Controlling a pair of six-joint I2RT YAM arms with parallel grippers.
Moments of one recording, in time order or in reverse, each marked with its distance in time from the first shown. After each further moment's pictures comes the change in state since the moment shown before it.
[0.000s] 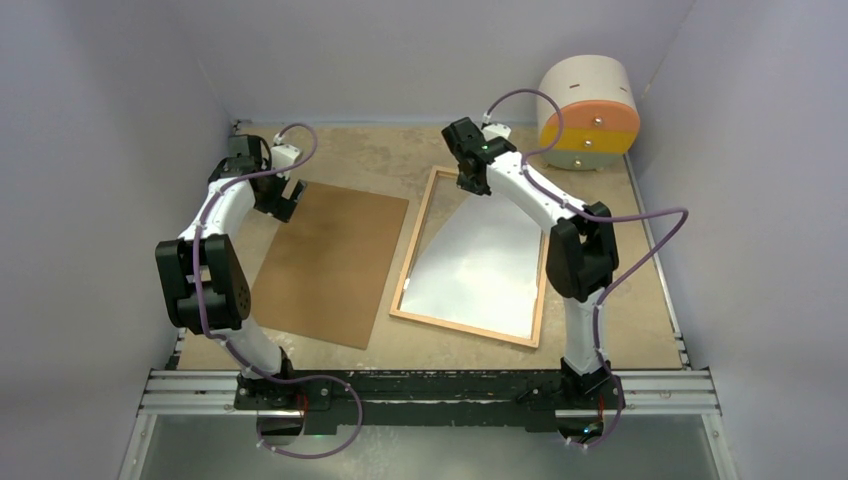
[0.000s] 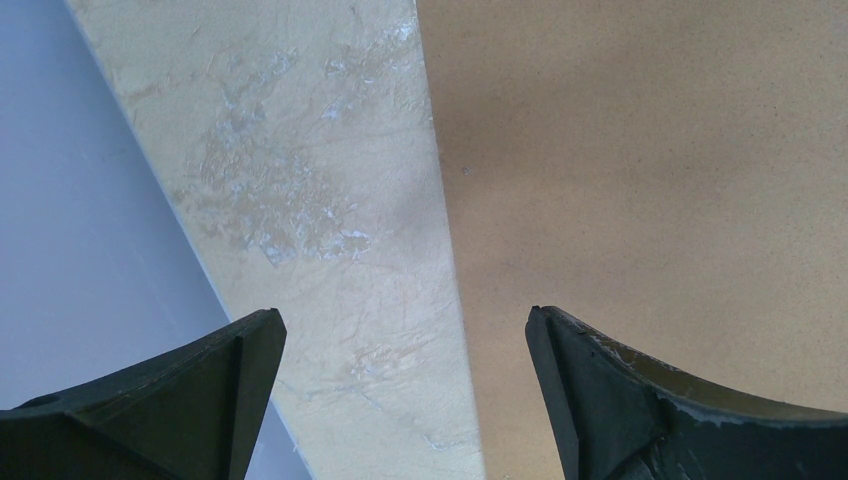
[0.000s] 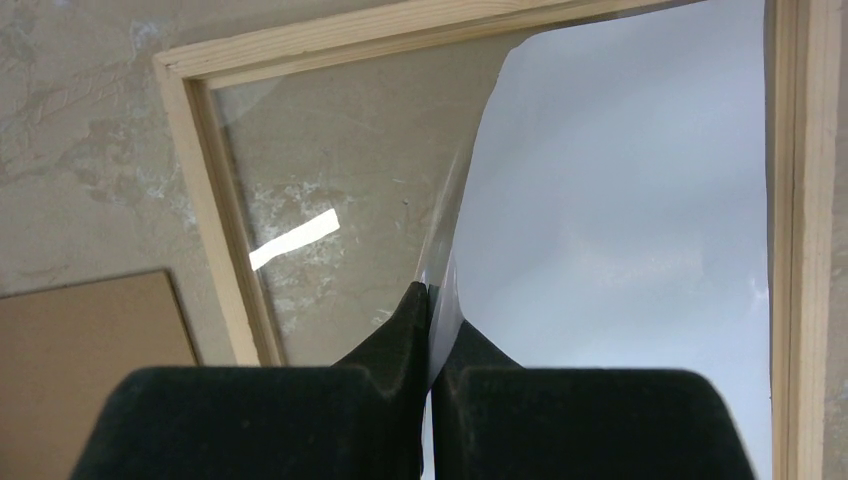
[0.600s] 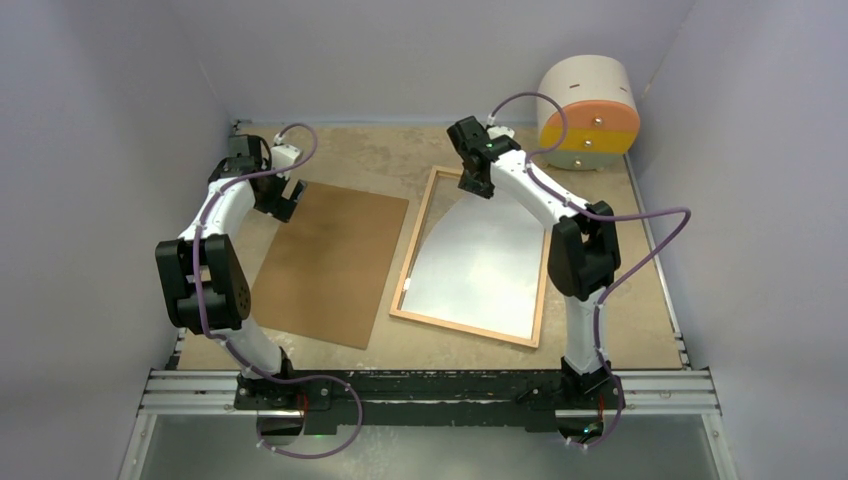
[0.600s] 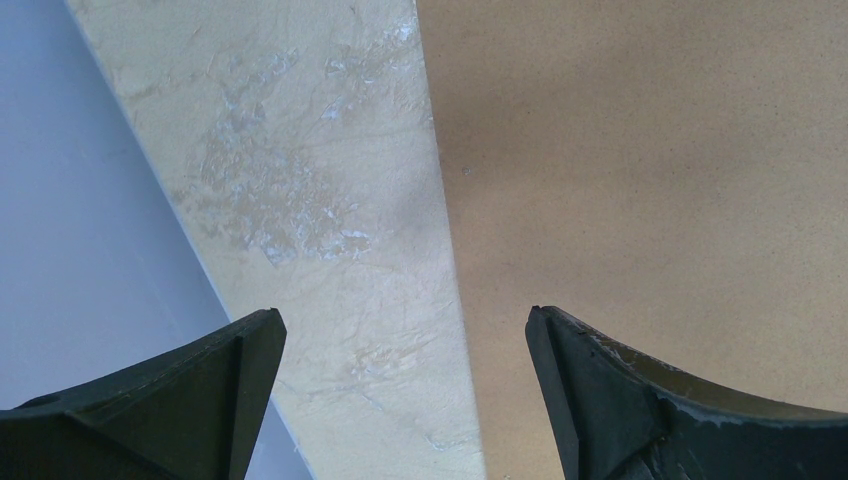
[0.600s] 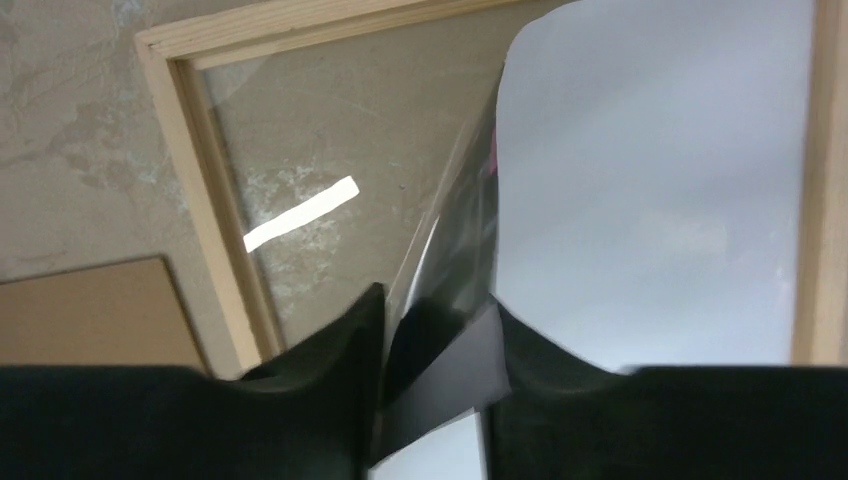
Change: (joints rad) left arm 0.000 0.000 0.000 0.000 0.000 0.002; right arm -0.024 0.000 -0.001 -0.032 -0.042 0.033
